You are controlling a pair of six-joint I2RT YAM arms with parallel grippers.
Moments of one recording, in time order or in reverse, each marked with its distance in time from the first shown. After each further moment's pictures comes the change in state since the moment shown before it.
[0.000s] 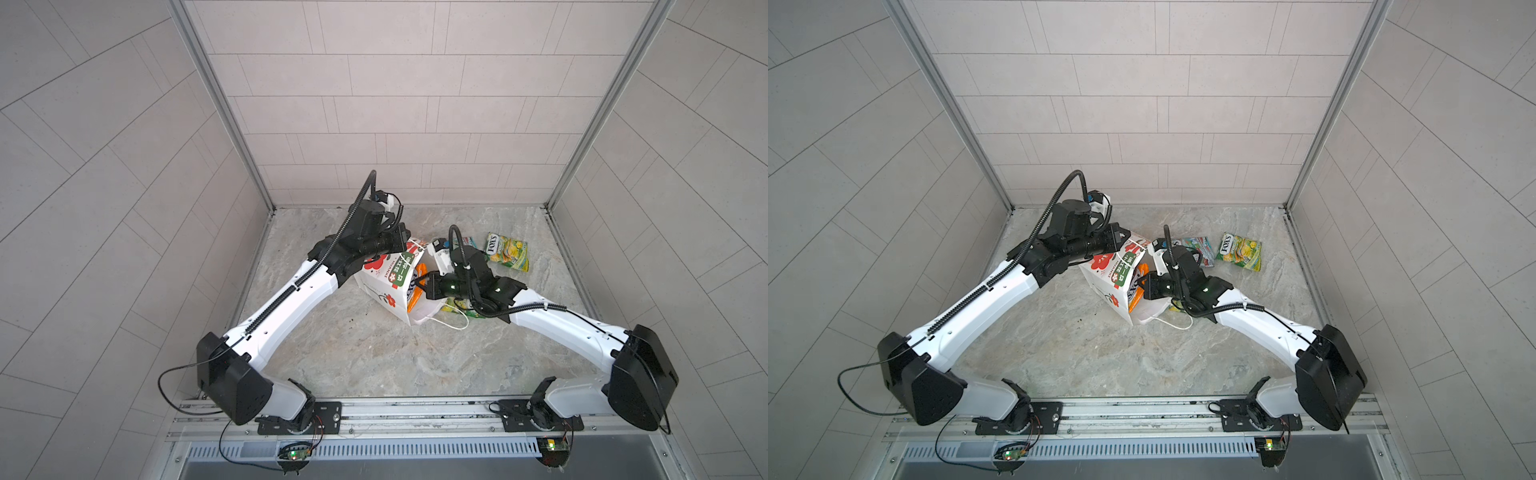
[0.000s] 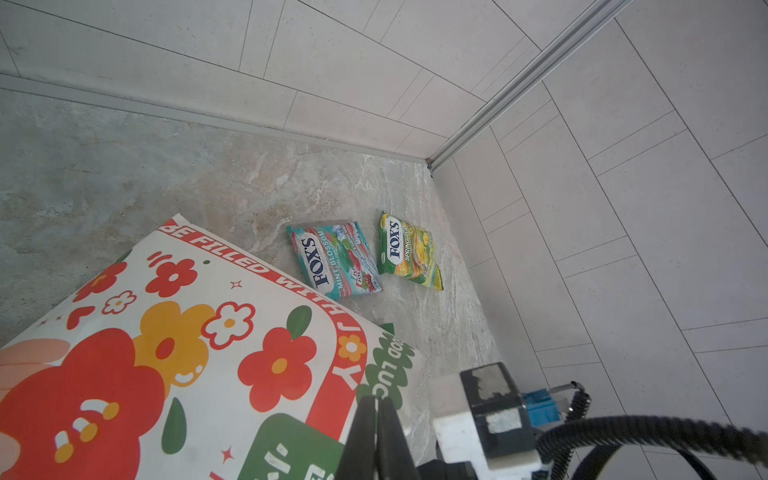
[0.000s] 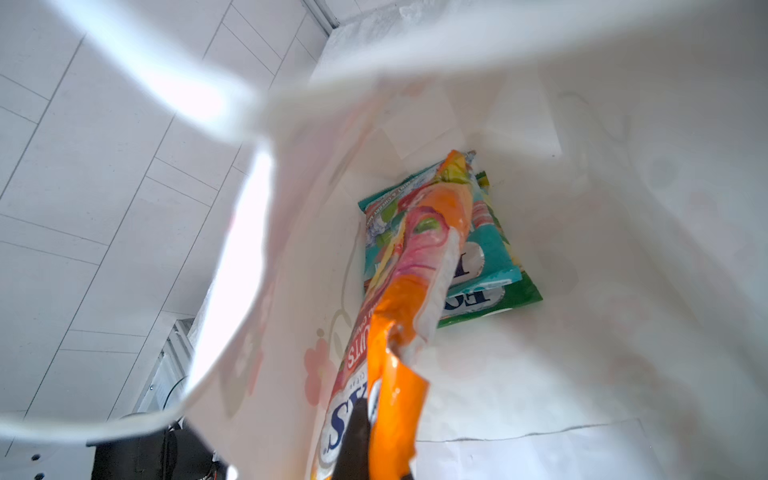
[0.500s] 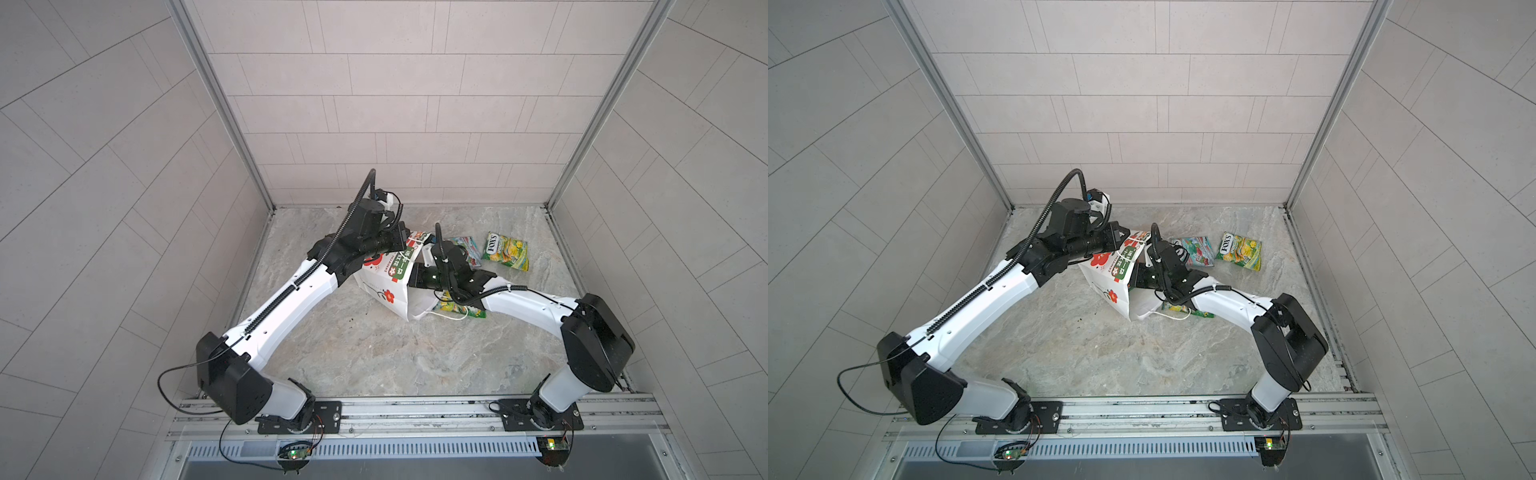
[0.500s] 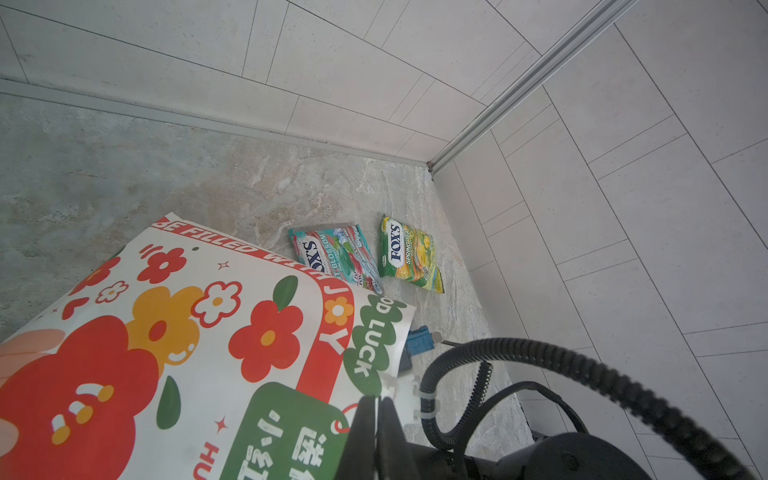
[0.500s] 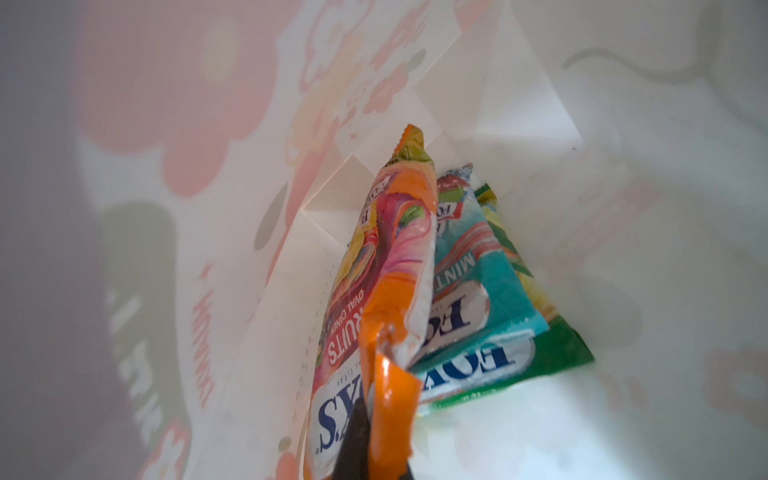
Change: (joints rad) left arm 0.000 0.000 0.006 -0.003 -0.001 0.000; right arm 0.000 0.257 0.077 0.172 0.018 0.188
